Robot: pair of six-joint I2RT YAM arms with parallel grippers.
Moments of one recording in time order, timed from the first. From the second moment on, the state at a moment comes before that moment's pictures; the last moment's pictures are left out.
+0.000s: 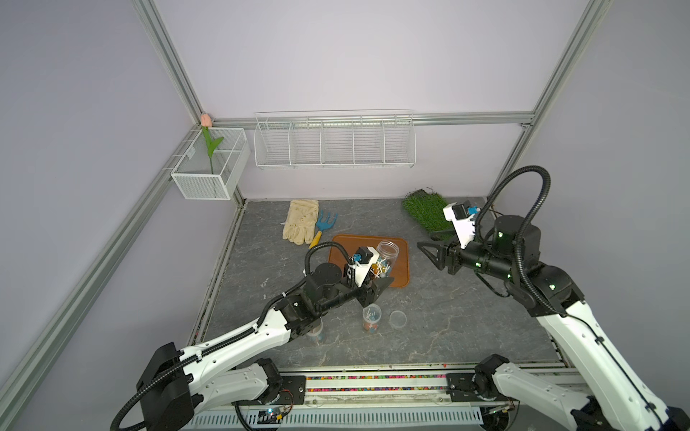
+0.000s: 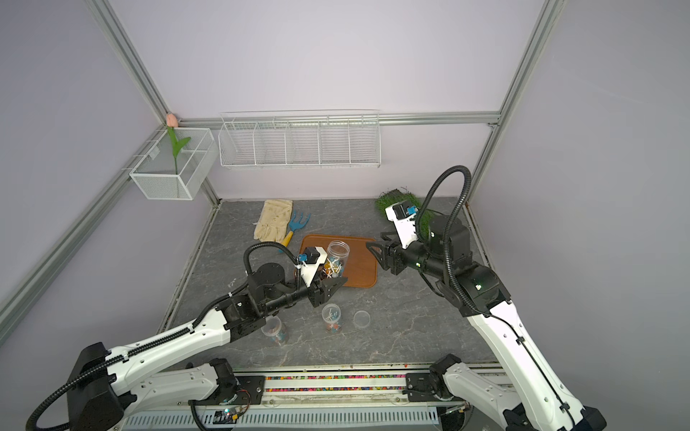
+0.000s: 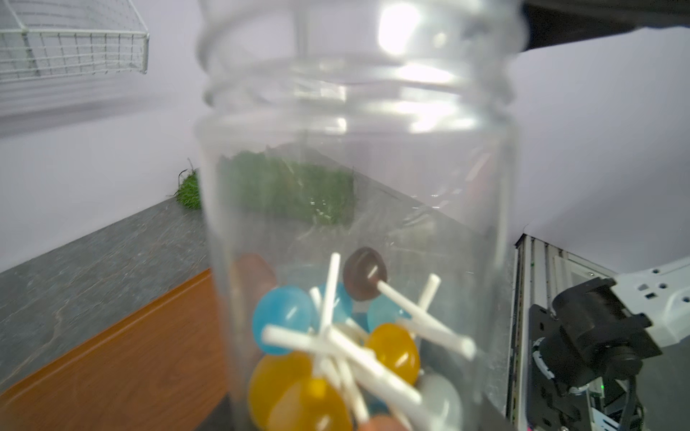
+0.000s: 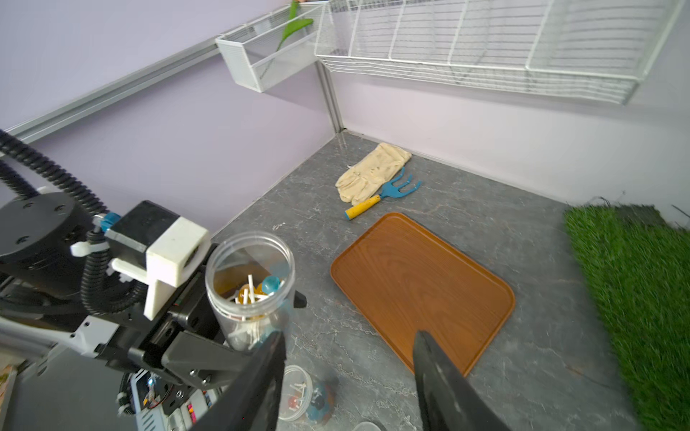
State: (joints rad) left arm -0.94 1.12 0.74 0.17 0.13 -0.10; right arm 0.49 0.95 1.21 -0.65 -0.33 0.14
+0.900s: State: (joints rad) left arm -0.86 1.98 1.47 -0.75 -0.19 0.19; right arm 0.49 0.57 0.71 -0.66 -0.18 0.32
